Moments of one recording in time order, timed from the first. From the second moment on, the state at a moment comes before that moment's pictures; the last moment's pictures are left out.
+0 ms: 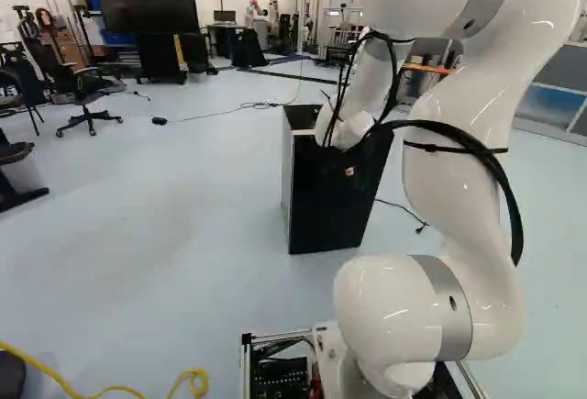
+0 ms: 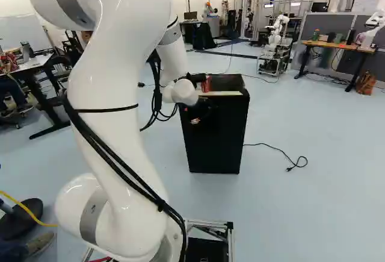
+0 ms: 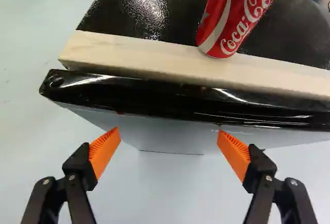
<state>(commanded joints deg) -8.2 -22.4 -47.0 -12.4 22.0 -2.4</state>
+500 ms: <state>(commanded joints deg) -8.2 -22.6 -47.2 -12.4 22.0 -2.4</state>
